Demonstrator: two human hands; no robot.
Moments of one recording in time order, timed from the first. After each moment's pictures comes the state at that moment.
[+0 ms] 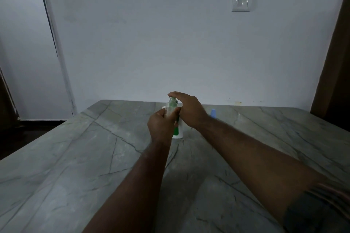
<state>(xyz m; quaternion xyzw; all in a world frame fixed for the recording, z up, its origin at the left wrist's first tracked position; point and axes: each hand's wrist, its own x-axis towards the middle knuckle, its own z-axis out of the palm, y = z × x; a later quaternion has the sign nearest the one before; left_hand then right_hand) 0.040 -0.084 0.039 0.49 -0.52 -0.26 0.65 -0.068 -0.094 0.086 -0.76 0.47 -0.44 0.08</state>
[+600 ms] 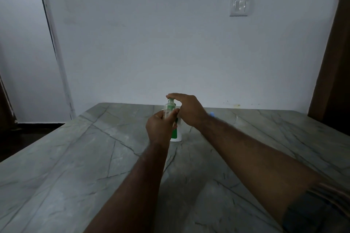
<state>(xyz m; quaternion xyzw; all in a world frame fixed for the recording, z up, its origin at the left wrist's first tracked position) 0.040 -0.085 0.042 0.49 -0.52 -0.28 0.65 -0.073 -0.101 0.097 -0.76 0.48 -0.42 0.07</state>
